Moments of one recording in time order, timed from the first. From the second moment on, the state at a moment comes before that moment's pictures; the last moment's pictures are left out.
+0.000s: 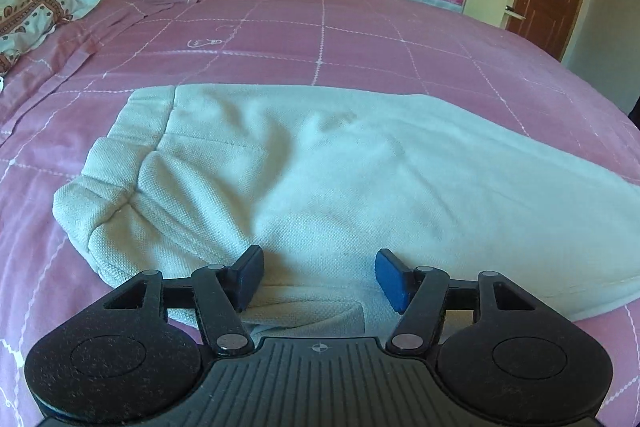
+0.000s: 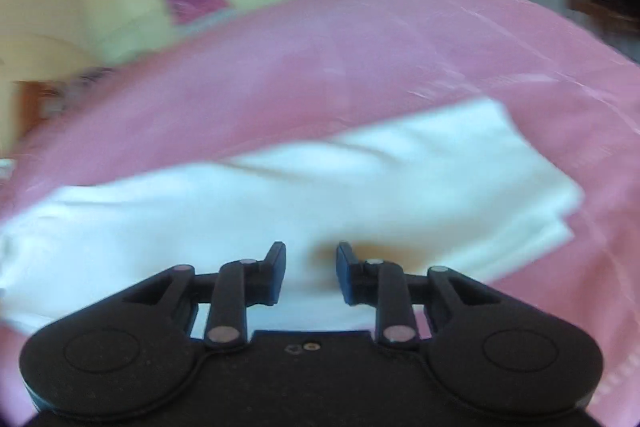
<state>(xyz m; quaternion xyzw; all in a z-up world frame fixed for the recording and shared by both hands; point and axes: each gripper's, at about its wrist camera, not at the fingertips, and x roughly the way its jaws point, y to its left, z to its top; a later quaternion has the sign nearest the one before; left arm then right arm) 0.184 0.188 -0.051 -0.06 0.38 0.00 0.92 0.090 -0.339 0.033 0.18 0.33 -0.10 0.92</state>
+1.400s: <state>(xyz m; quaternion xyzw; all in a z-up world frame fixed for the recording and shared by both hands) 0.181 0.155 -0.022 -0.02 0.33 -0.01 0.94 0.052 -0.409 0.052 0.29 0.20 -0.22 0.91</state>
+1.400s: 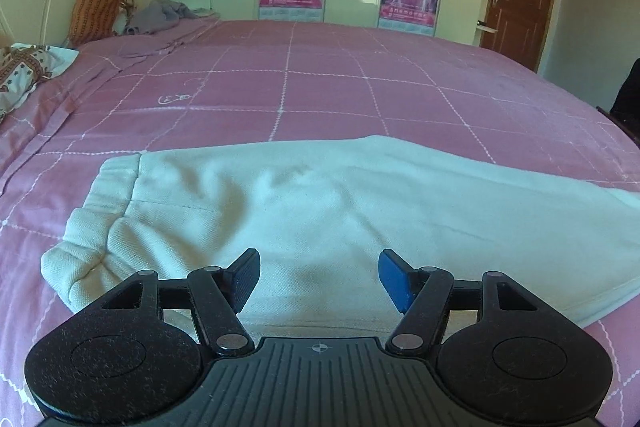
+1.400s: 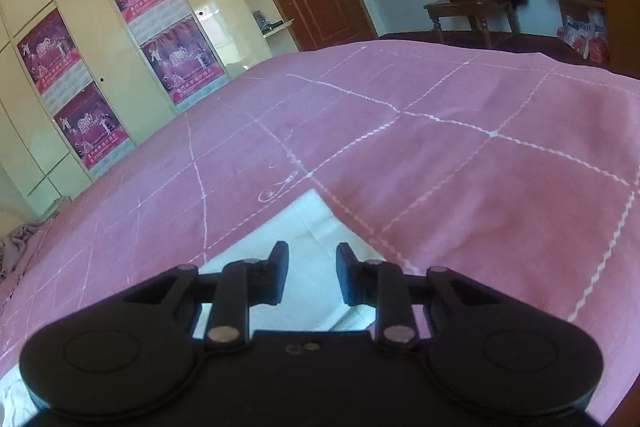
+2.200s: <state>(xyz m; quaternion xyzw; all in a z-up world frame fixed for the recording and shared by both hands) 0.169 0.193 -0.052 -0.08 0.35 0.03 0.93 0.048 -0.444 -0.015 0.49 0.21 -0.17 0.83</state>
